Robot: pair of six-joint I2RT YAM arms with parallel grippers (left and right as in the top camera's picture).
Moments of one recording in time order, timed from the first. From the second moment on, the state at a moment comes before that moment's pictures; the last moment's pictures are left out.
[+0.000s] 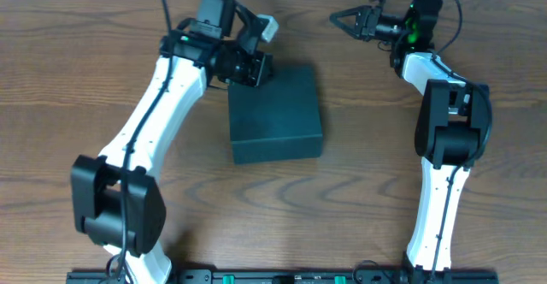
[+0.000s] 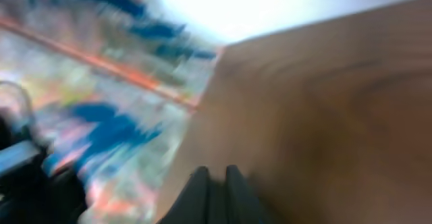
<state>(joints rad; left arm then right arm) -0.33 1.86 1.63 -0.82 0.61 -0.04 -0.05 2.51 1.77 0.60 -1.27 0.98</state>
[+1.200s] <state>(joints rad) -0.39 1.88 1.63 -0.93 0.44 0.12 0.08 1.59 2.03 -1.15 -0.31 0.07</state>
